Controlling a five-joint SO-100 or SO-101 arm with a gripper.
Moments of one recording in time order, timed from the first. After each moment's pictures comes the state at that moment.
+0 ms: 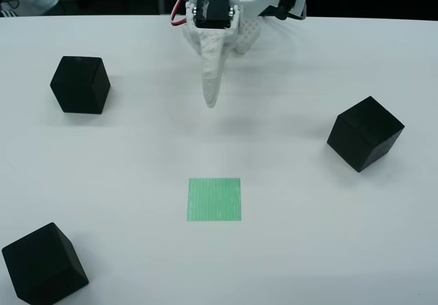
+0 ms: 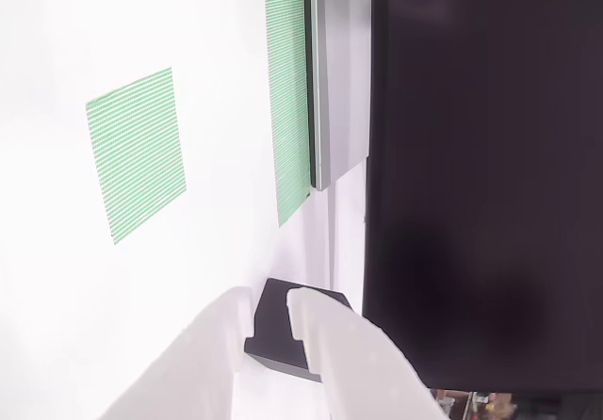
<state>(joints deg) -0.7 195.8 178.5 47.5 -0.3</state>
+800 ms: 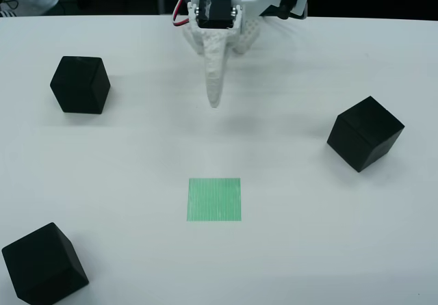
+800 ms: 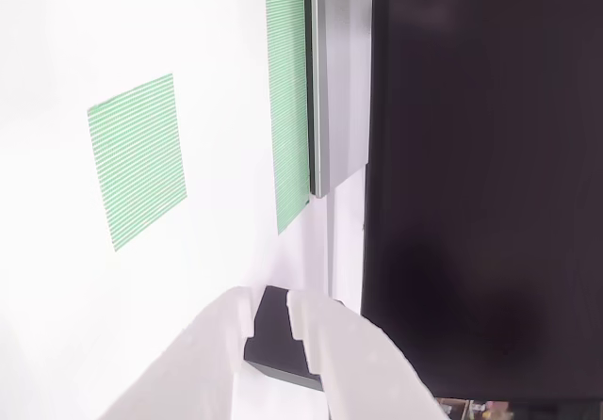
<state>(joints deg) -1.9 195.8 178.5 47.5 -0.4</state>
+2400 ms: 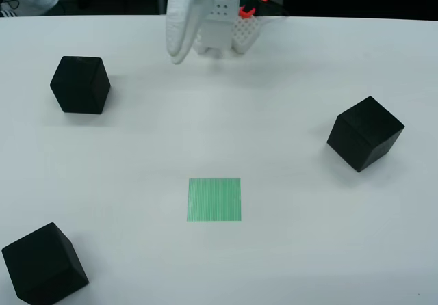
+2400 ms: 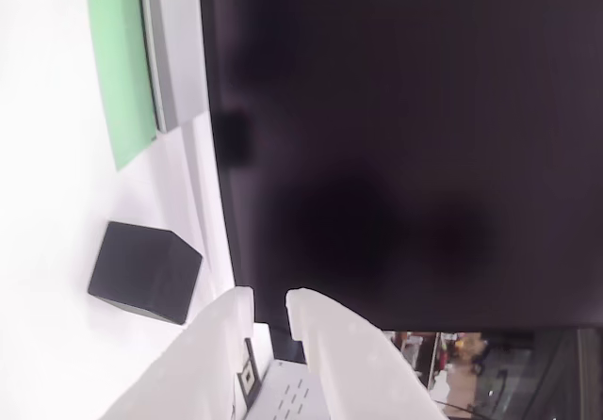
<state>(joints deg) 6.3 159.3 140.4 41.1 0.3</state>
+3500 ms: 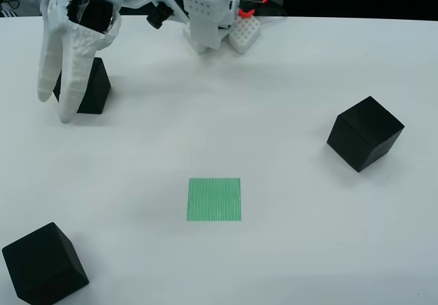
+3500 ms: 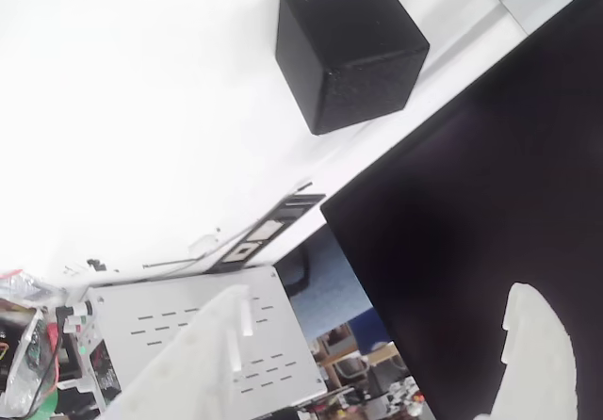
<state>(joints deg) 27.5 112.7 108.0 50.7 -62.3</state>
